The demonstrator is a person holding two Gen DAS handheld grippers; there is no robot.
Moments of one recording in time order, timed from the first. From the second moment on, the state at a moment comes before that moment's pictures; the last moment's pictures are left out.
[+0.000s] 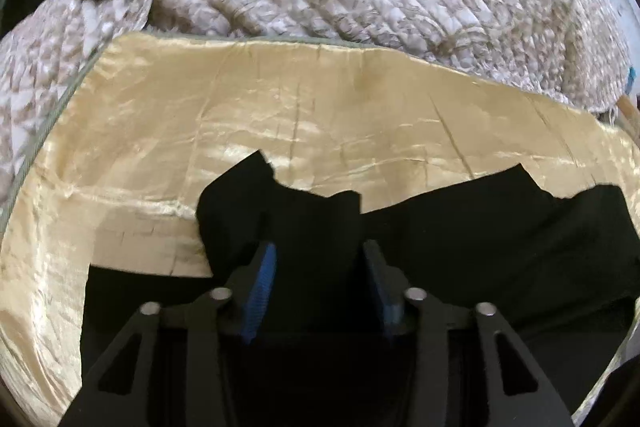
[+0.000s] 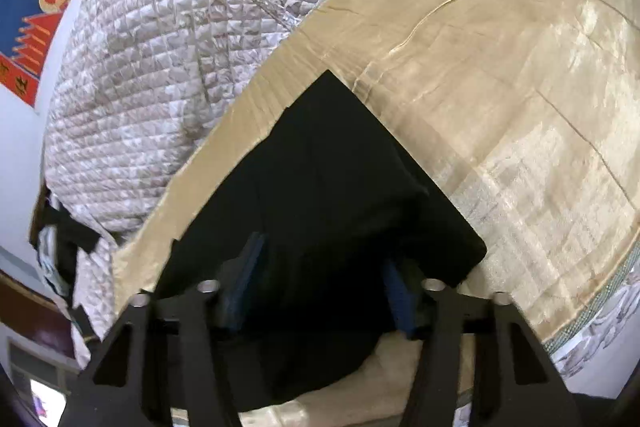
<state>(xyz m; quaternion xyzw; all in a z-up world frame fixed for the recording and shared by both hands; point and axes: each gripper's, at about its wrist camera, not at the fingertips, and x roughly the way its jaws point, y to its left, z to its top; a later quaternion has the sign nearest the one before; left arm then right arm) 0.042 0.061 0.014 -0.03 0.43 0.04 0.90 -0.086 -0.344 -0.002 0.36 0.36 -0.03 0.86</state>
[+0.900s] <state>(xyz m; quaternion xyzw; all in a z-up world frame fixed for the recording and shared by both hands) -0.108 0.165 0.027 -0.22 0.37 0.24 0.87 -0.104 -0.352 -0.004 0.38 0.36 -0.04 0.85</state>
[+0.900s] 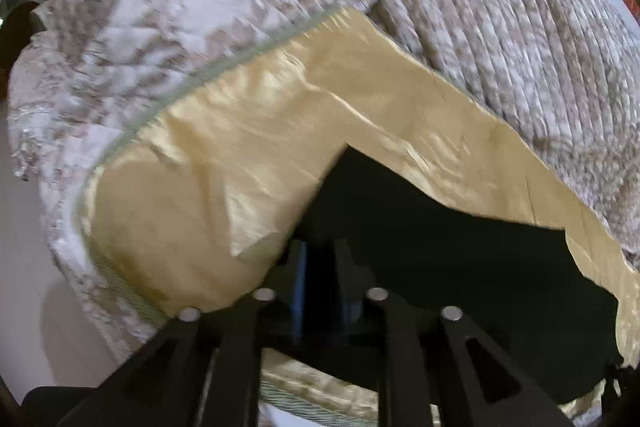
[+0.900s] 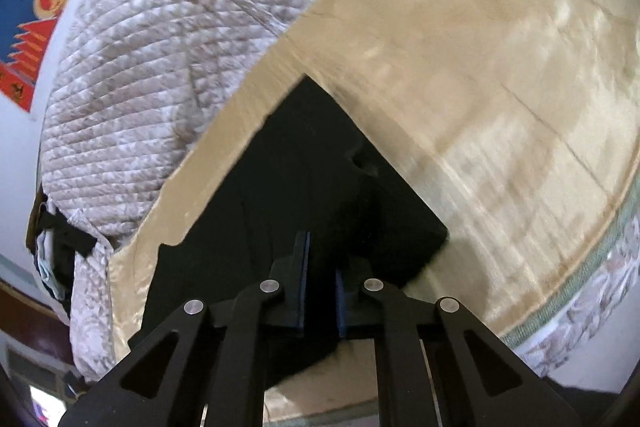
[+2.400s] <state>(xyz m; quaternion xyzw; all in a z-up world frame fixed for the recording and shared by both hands) -0.082 0.203 0.049 -0.17 0.37 0.19 0.89 -0.072 -0.291 0.019 0.20 0.34 -0.01 0.92</state>
